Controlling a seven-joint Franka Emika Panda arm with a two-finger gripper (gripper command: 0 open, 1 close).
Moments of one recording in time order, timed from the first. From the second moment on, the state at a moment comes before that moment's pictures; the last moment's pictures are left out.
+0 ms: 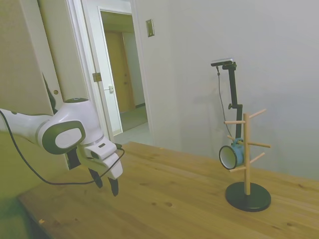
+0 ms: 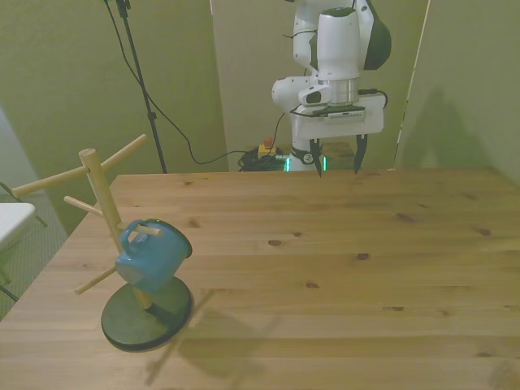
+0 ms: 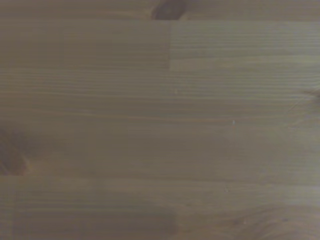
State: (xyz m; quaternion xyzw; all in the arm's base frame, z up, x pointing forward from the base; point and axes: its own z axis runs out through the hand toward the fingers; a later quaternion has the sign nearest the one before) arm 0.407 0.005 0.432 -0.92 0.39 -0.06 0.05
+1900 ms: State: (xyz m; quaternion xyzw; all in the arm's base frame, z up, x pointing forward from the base) arm 0.503 -0.243 0.486 -0.76 0.48 -0.43 0.01
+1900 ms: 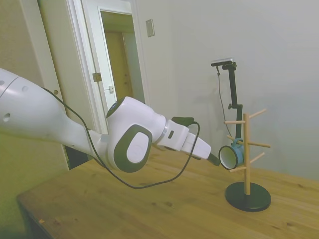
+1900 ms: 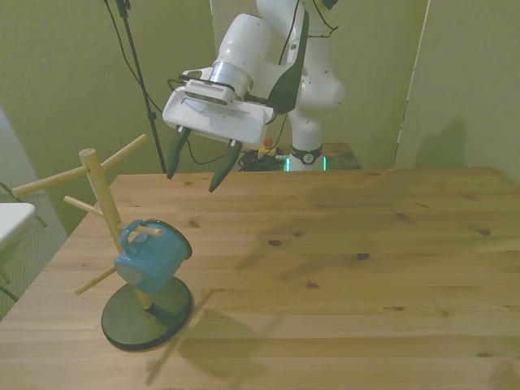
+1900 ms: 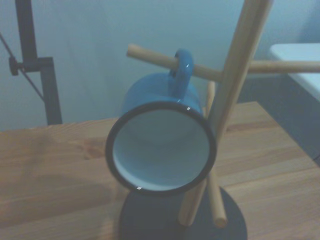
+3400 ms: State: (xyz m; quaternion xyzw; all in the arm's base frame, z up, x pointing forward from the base) arm 0.599 -0.213 0.447 -0.77 0.48 -0.42 0.02
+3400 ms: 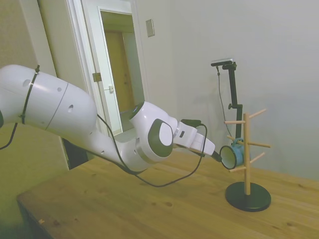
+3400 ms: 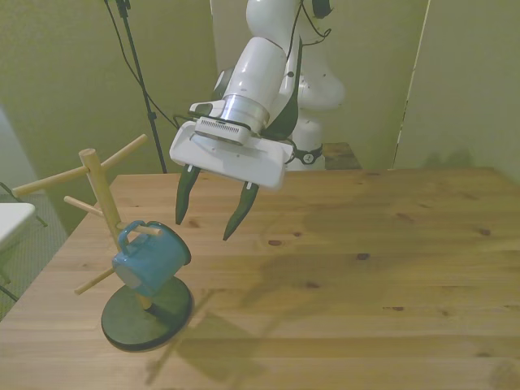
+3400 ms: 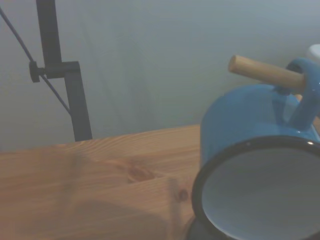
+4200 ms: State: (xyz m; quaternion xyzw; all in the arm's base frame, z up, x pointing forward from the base) arm 0.636 -0.247 0.447 -0.75 0.49 -0.44 0.04
